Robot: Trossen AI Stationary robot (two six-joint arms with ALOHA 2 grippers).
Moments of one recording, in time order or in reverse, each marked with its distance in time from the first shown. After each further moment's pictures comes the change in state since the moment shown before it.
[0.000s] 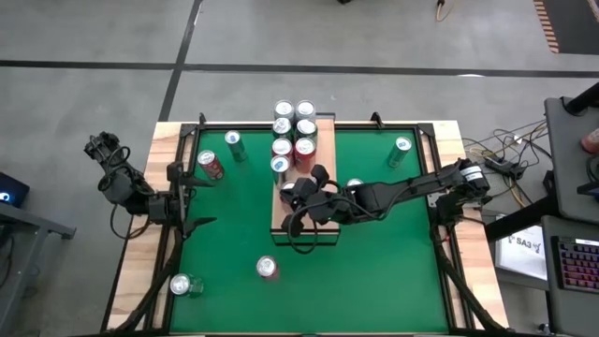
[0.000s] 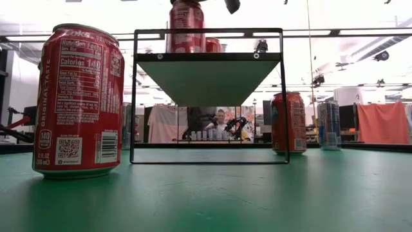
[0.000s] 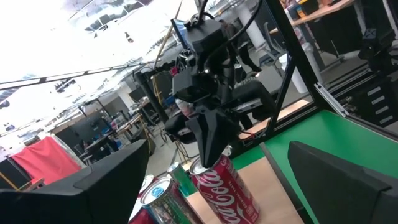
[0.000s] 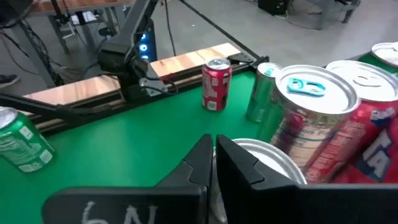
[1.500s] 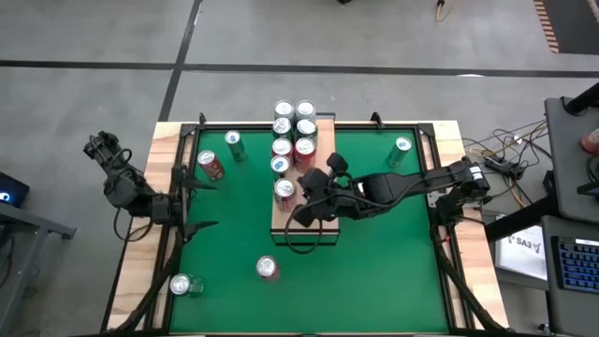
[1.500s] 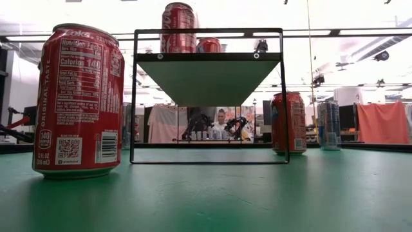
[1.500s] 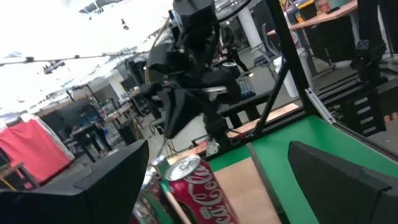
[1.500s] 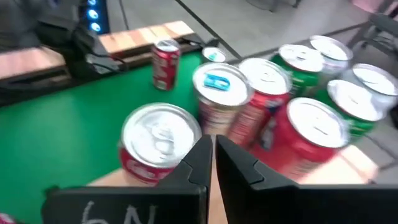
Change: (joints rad) left arm 0.000 0.042 0.000 0.003 0.001 -0.123; right arm 0.005 -0.001 0.245 -0.495 0.148 0.069
